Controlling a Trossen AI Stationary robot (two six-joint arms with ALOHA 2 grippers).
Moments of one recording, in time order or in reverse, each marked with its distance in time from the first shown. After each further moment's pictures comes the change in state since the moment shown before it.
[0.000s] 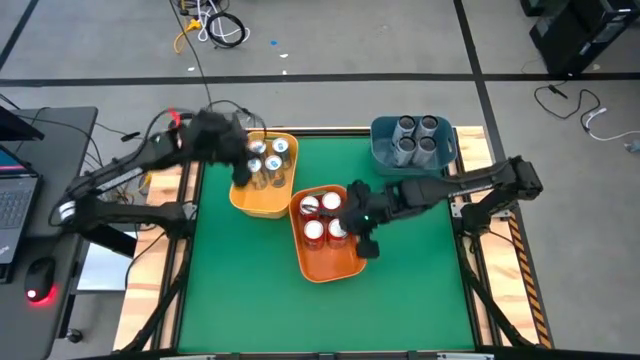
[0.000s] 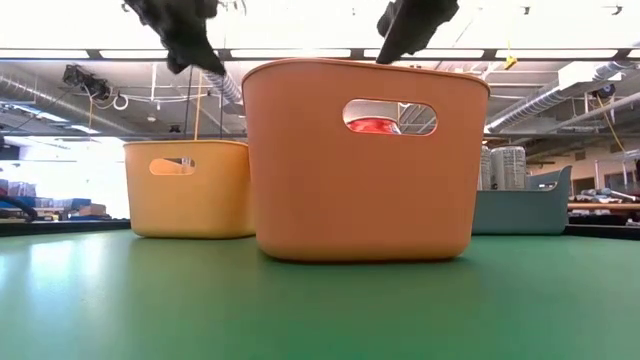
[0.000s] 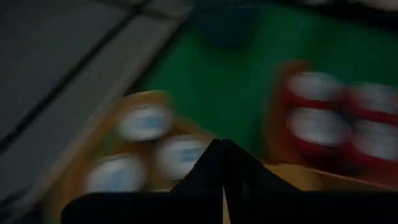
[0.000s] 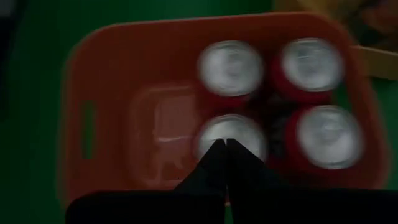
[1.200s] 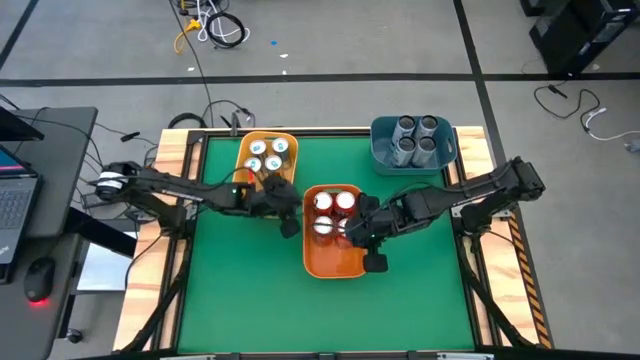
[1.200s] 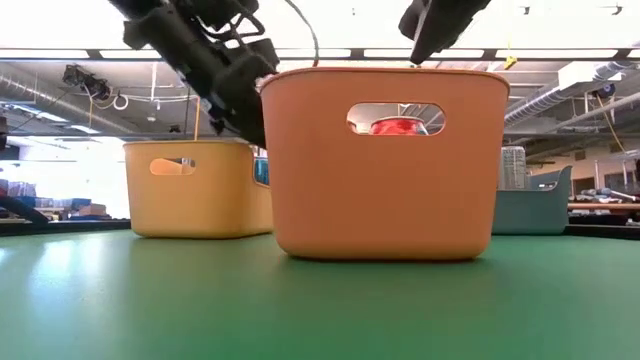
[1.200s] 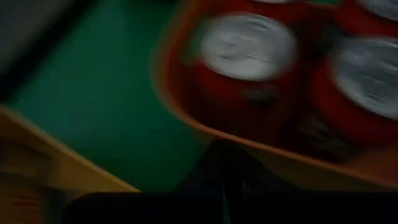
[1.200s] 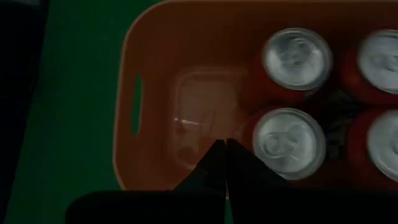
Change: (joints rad) left arm -0.552 0.404 -0.270 0.591 -0.387 -0.277; right arm 0.108 -0.008 -0.013 -0.077 -0.001 0.156
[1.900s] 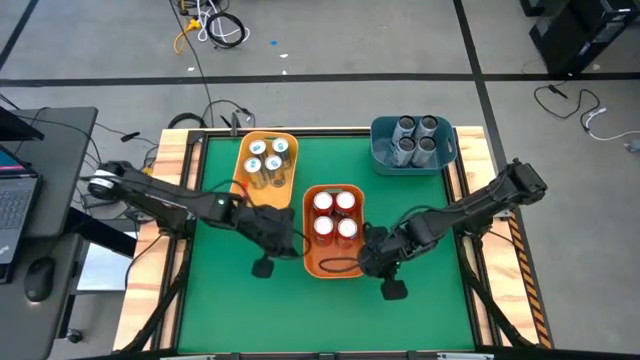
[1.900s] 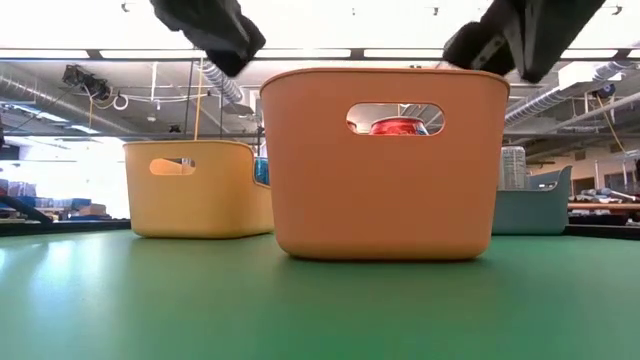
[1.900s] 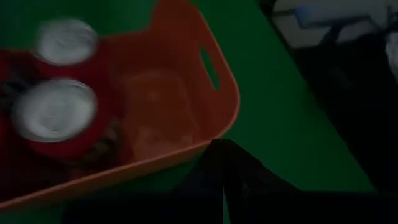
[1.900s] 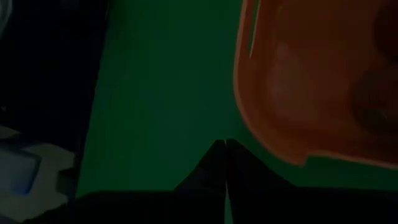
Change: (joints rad) left arm -0.195 -0.080 0.158 -0.187 0.469 0.210; right arm 0.148 -0.002 -0.168 0.078 -0.194 0.112
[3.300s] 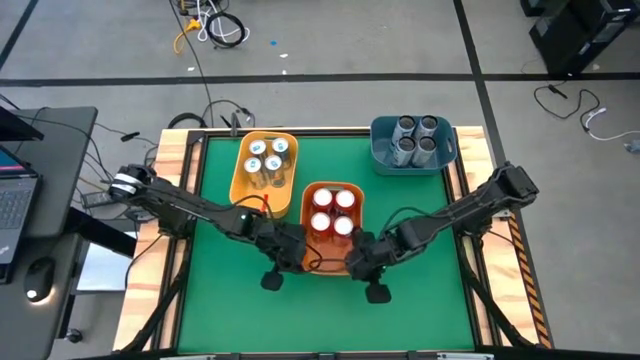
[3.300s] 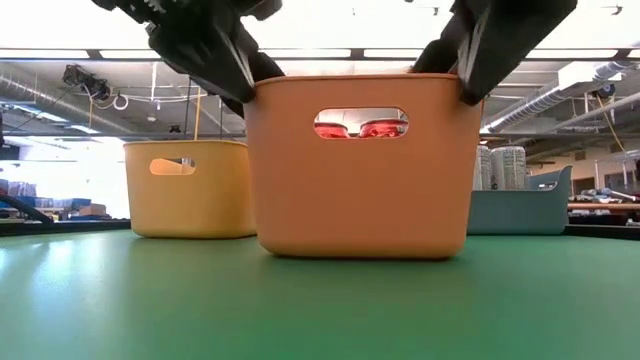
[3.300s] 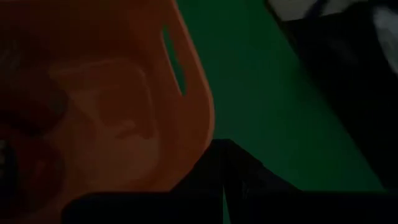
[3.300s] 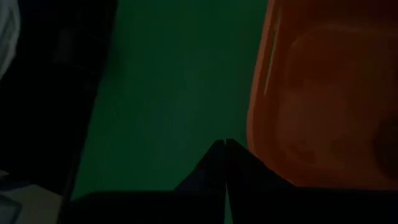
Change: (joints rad) left arm -0.037 0.210 -0.002 0.129 0.082 0.004; right arm -0.029 0.082 -0.049 0.257 0.051 0.013
